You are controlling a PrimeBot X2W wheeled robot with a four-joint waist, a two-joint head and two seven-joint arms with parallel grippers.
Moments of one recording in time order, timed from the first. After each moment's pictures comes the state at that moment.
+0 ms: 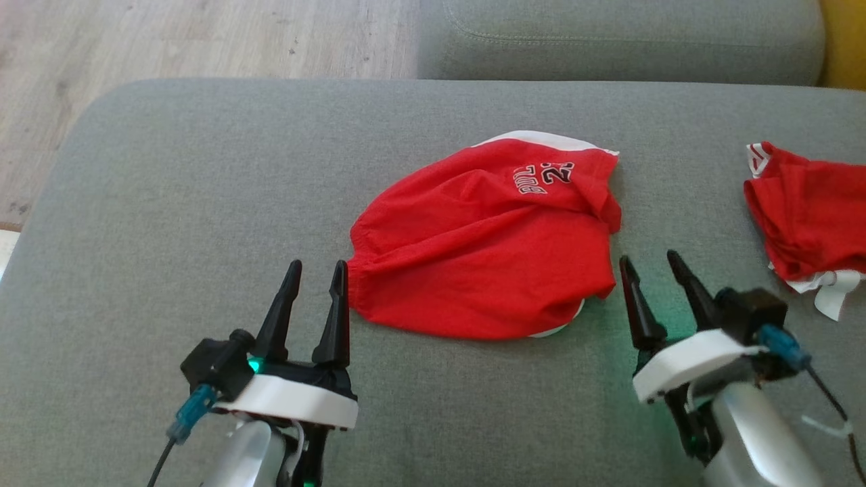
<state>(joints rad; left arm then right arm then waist) -0.17 0.05 -0.33 0.32 -0.48 -0.12 -0.25 -0.24 -0.13 0.20 0.55 0.29 0.13 -0.22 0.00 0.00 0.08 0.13</state>
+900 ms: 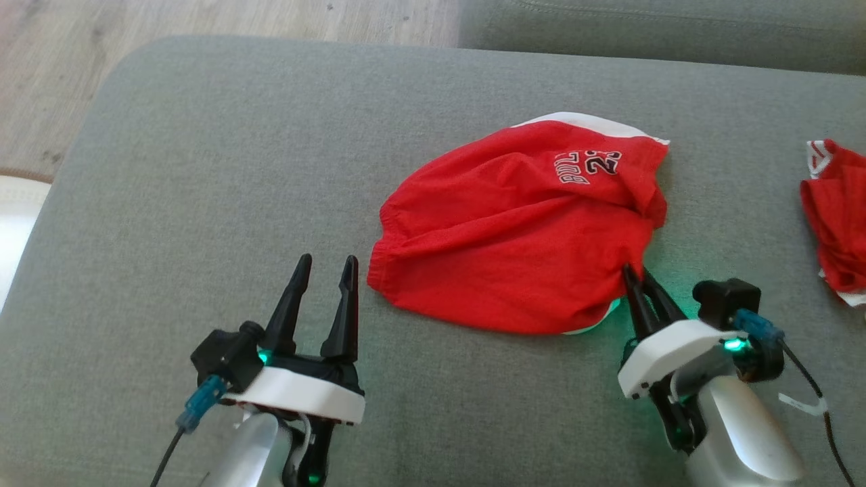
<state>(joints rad) -0.20 0.06 -0.36 0.34 -0.48 -0.12 -0.25 -0.26 -0.06 0.12 0.60 0.23 0.13 -0.08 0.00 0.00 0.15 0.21</state>
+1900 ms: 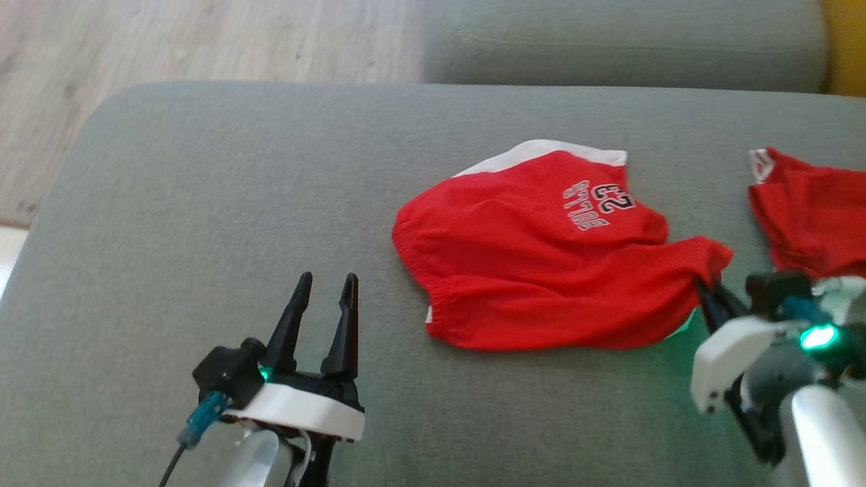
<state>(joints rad) -0.16 0.05 -0.36 0.34 -0.48 -0.12 -0.25 -0.08 -0.15 0.01 0.15 0.01 0.13 0.31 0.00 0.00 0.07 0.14</state>
